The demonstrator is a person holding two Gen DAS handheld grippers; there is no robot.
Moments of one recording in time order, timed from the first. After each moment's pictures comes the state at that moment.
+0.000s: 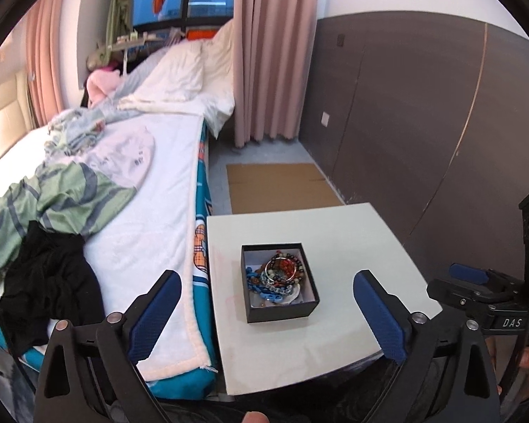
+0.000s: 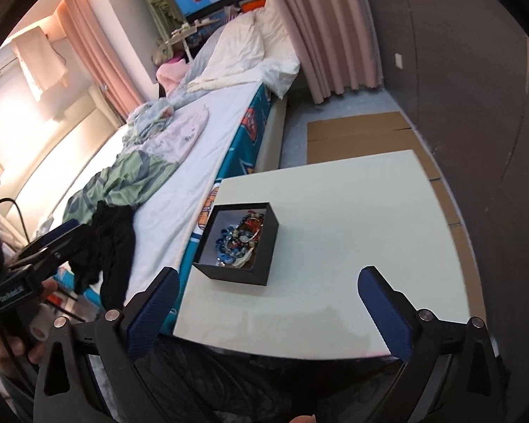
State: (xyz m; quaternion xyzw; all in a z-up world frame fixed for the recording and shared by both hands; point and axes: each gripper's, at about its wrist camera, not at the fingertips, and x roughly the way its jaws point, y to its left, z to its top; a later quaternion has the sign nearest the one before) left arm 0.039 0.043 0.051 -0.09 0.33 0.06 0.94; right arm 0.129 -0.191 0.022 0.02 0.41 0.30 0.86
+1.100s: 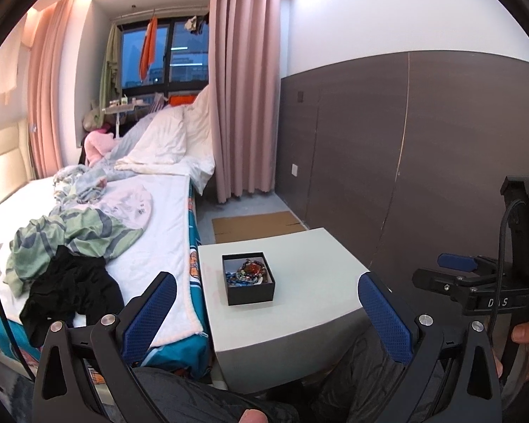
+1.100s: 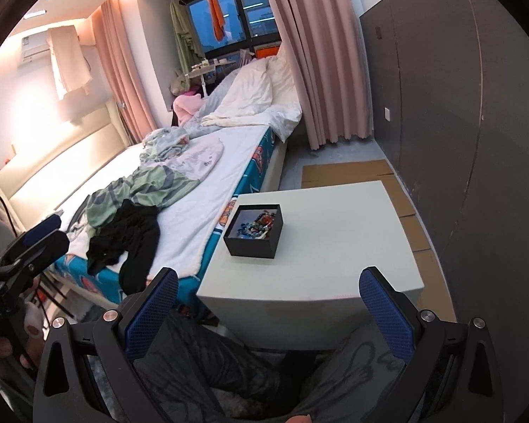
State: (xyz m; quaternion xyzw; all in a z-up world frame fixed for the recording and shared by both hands) left arm -0.134 -0.023 0.092 -0.04 0.21 0.03 0.98; right arm -0.032 -0.251 0.069 0.00 0.31 0.30 0.90
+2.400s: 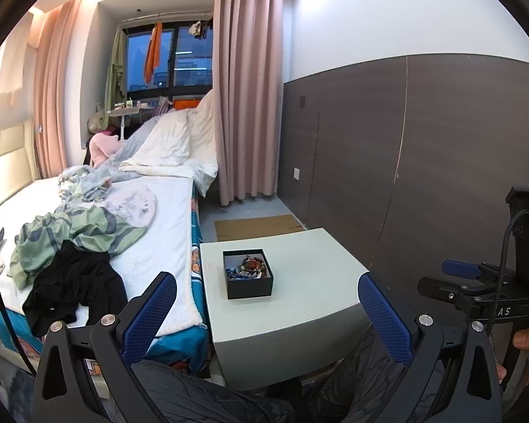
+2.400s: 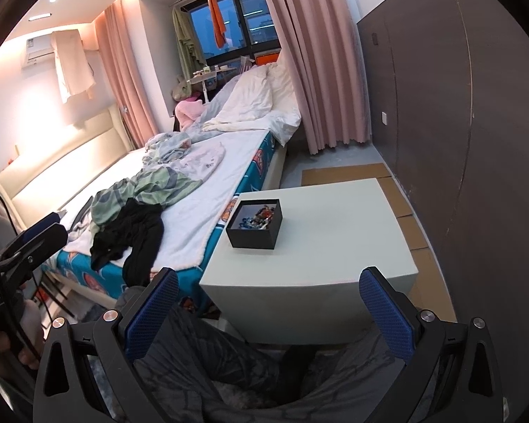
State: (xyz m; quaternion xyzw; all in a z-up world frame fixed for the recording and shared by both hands) left arm -0.155 -0.031 0.083 -0.04 0.20 0.04 0.98; right arm -0.062 -0.265 0.060 0.01 0.30 0.30 0.91
